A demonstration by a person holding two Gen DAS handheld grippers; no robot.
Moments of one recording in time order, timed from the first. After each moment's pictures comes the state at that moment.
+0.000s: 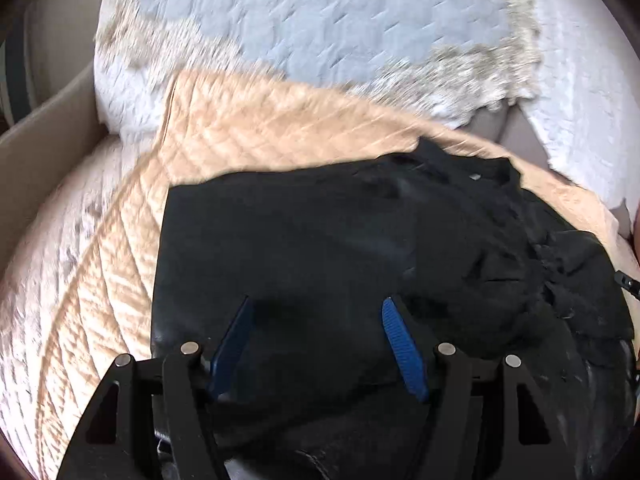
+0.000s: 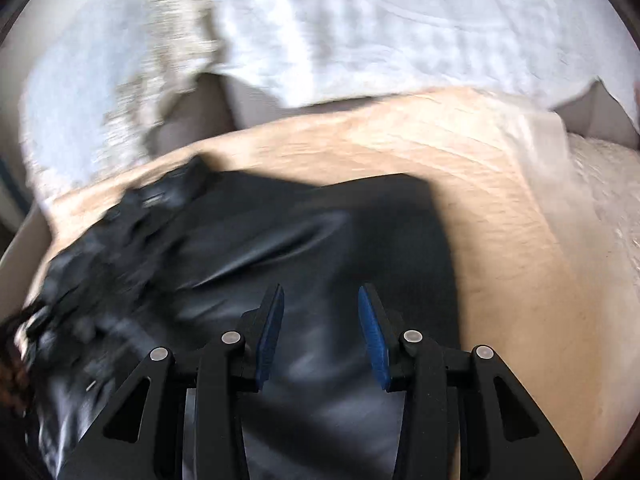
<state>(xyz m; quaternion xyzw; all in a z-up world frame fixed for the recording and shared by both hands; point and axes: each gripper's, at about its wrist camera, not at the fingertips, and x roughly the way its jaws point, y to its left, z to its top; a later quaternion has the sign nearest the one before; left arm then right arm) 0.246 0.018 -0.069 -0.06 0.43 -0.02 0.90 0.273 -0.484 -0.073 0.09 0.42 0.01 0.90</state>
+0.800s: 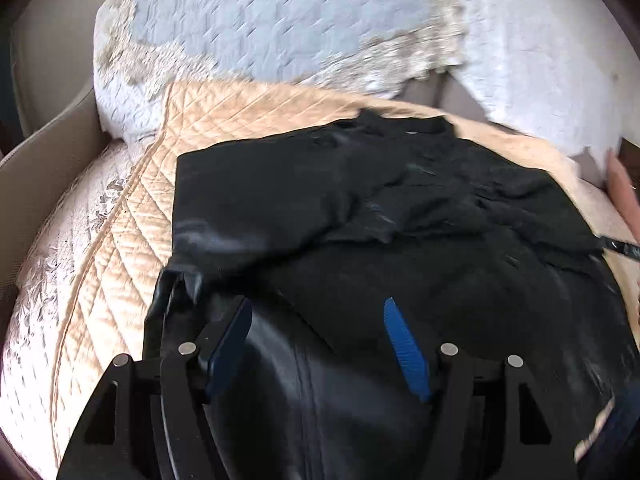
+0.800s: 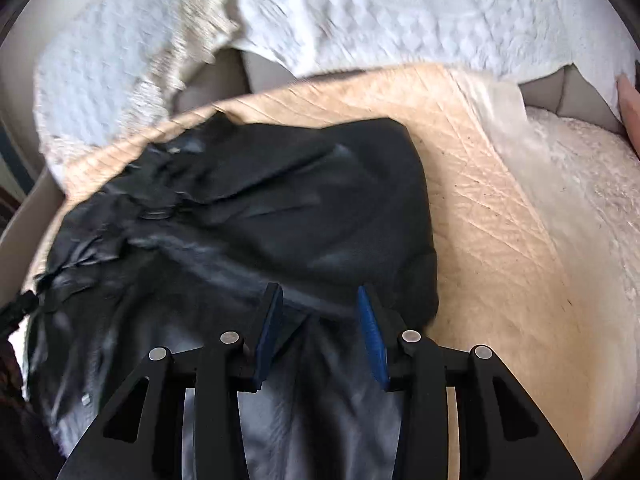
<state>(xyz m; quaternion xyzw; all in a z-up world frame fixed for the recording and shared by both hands) 0.119 -0.016 -0.039 0.00 0.41 -0.08 0.91 0.160 -0.465 -0.056 0.07 0.44 0.03 0.90</state>
